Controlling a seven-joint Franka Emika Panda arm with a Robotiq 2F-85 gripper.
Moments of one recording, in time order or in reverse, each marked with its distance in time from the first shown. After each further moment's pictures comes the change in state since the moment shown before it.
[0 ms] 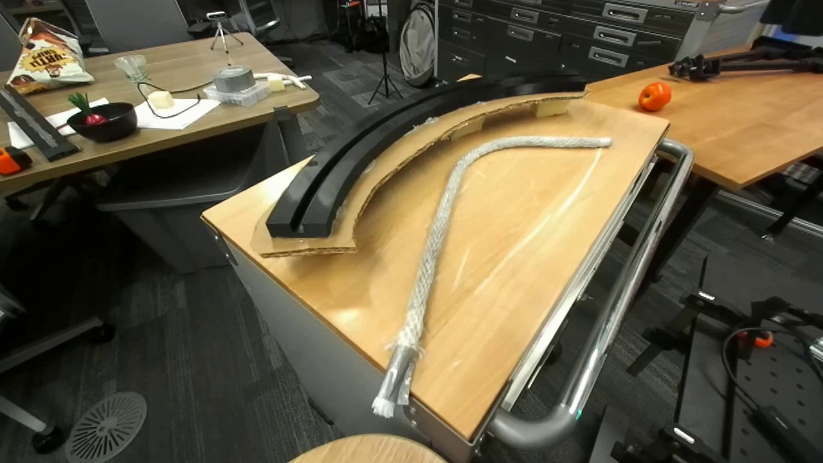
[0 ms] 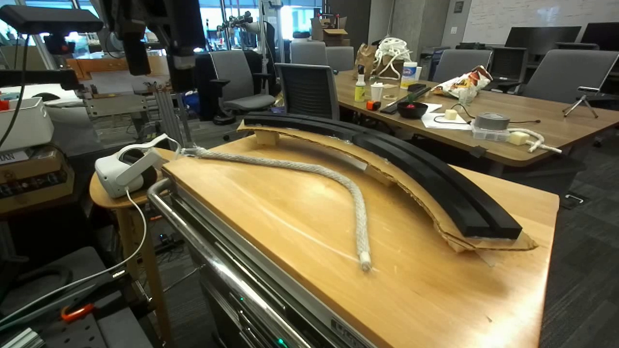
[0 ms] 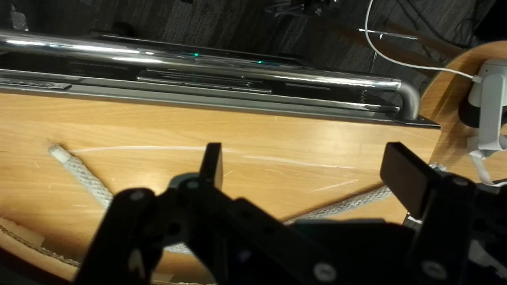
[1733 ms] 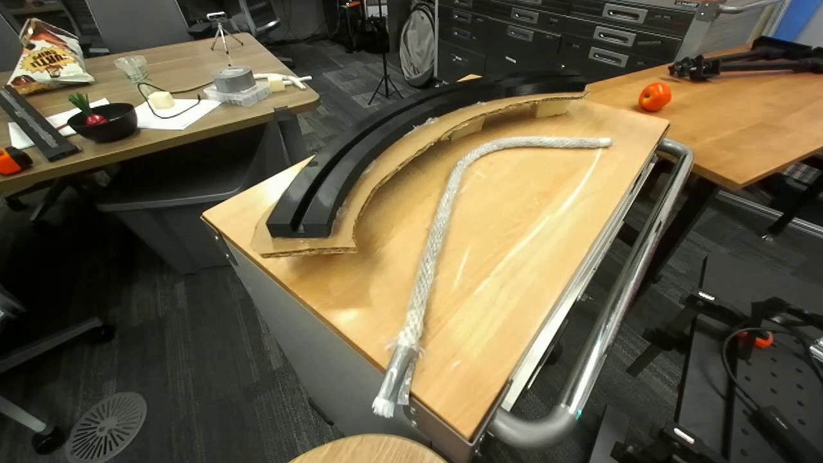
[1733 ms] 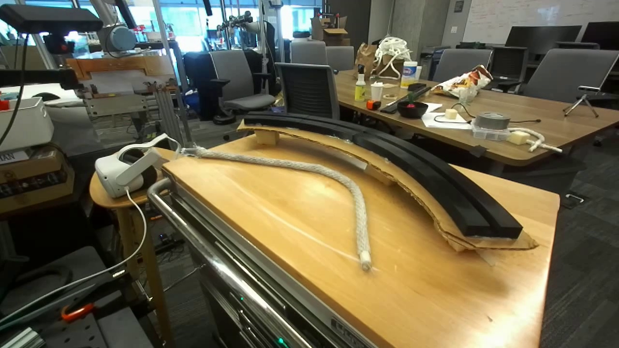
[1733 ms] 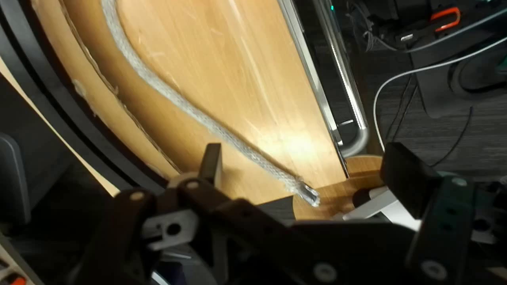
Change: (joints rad) arm 0.262 -0.006 -0.038 0.103 -0.133 0.097 -0.742
